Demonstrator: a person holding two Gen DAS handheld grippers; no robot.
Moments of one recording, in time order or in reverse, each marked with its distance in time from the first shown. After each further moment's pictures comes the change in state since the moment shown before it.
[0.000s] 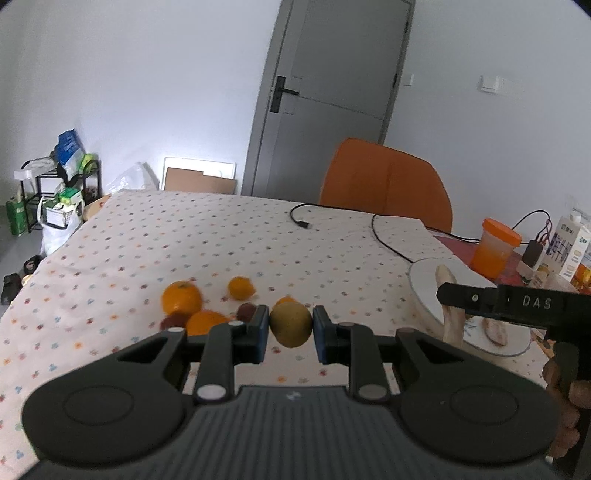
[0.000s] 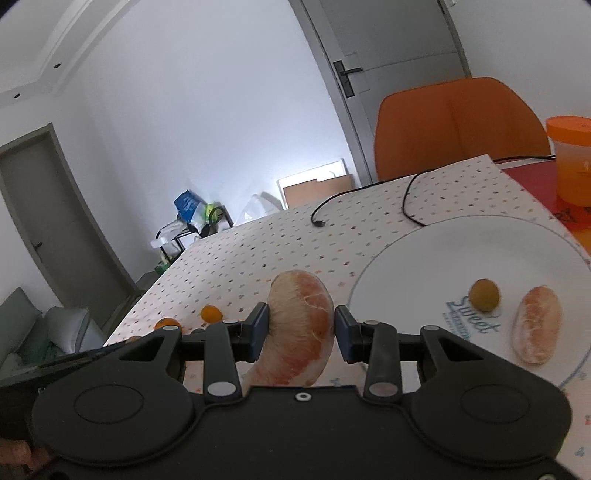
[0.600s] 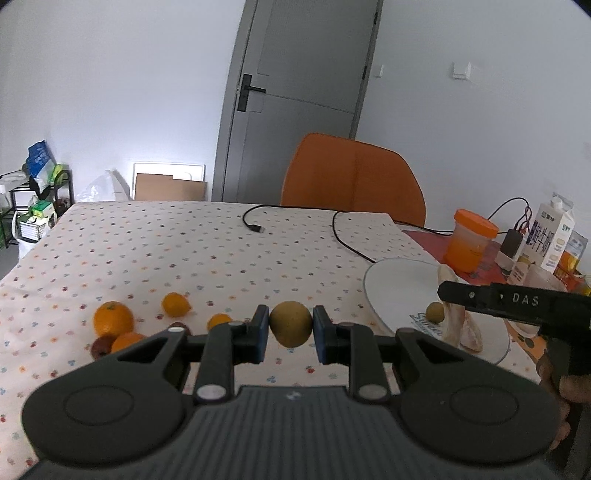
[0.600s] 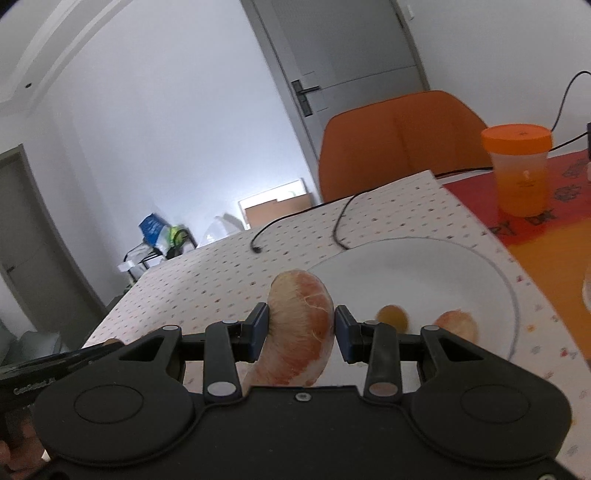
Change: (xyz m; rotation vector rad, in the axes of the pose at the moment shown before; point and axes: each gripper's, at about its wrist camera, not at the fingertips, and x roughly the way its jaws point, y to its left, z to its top) left arm 0.027 -0.045 0.008 0.054 0.012 -0.063; right arm -0.016 -0.054 0.009 0.043 -0.063 -0.108
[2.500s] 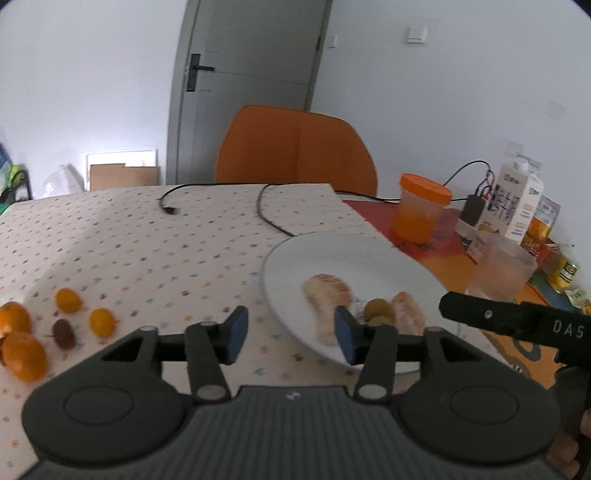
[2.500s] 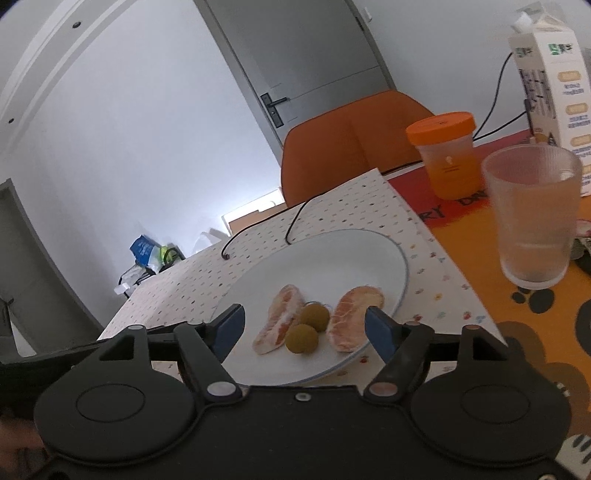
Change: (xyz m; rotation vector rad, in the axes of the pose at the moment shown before) left arm 0.039 -0.073 -0.005 0.060 0.081 -0.093; right arm -0.056 -0.055 -0.014 0.098 -0.018 -0.009
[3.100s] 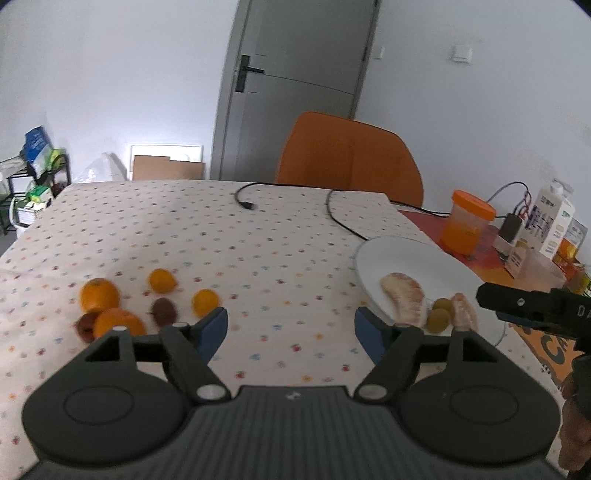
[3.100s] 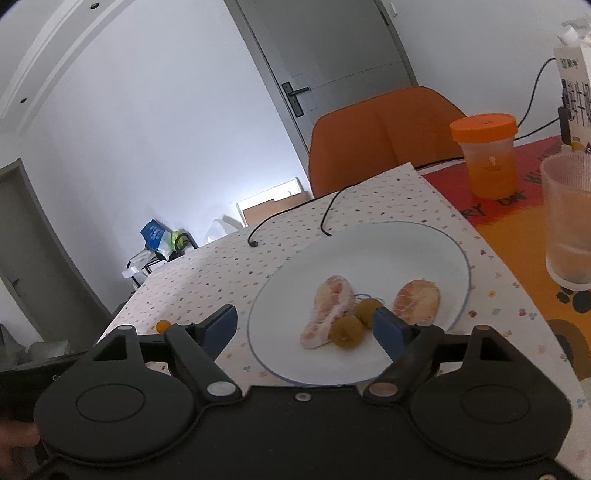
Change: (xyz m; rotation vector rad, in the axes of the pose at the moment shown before) left arm -0.040 0.064 -0.010 -0.079 -0.018 0.099; right arm 0.013 0.043 -0.004 -0.051 0.026 0.027
